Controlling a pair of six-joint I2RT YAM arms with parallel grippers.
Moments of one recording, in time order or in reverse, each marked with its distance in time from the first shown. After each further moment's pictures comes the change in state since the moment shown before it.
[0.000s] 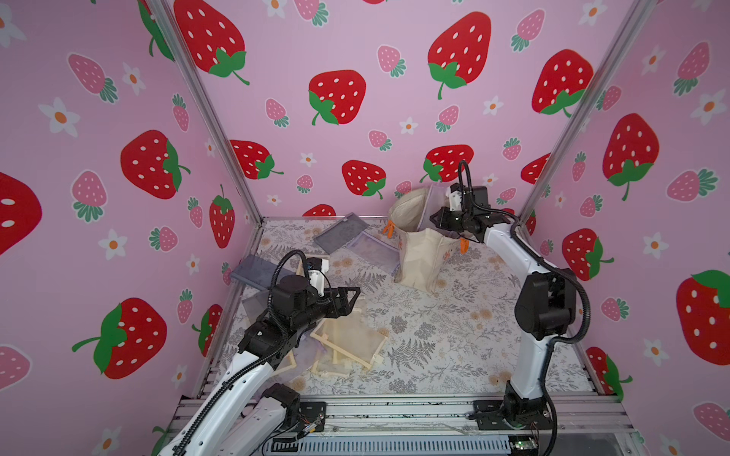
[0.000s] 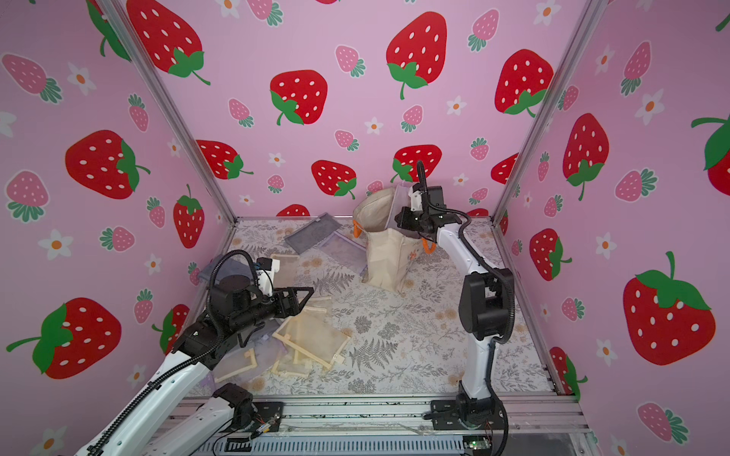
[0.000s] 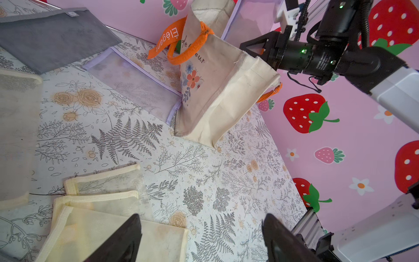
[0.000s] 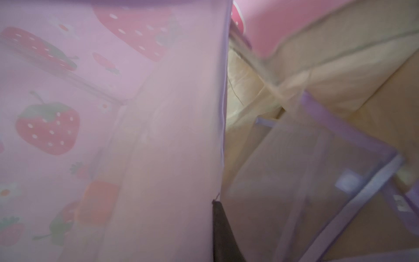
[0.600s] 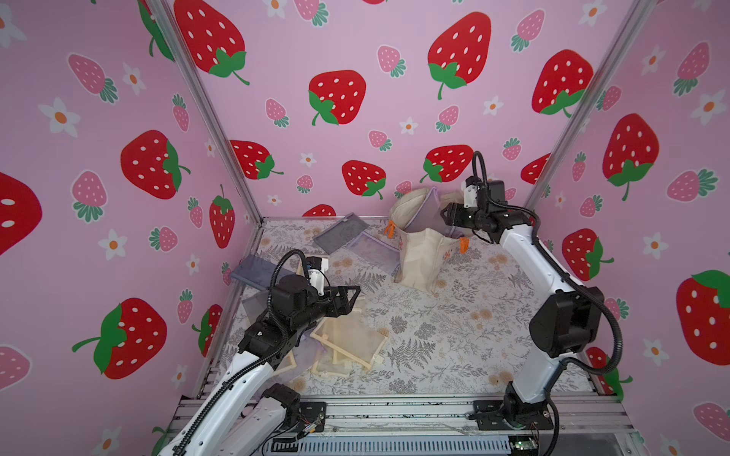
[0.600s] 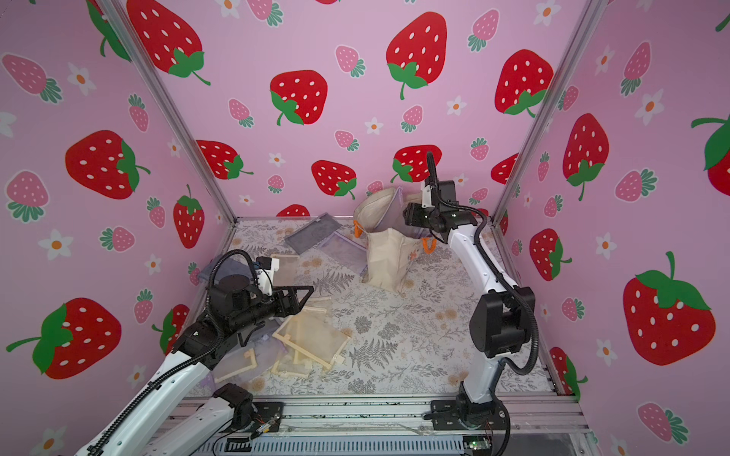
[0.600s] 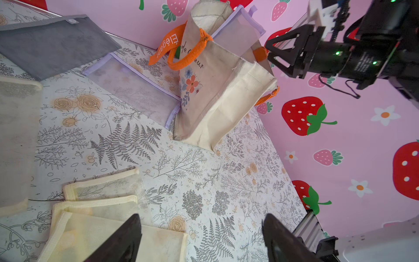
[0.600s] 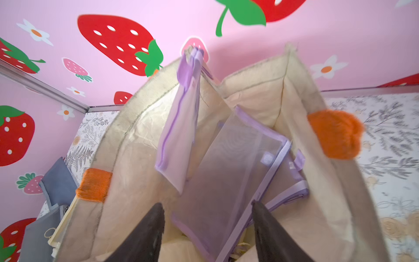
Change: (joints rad) left arm 0.000 0.001 0.000 0.021 0.000 -0.001; right arm -0.005 -0.196 -0.011 -0.138 0.212 -0.122
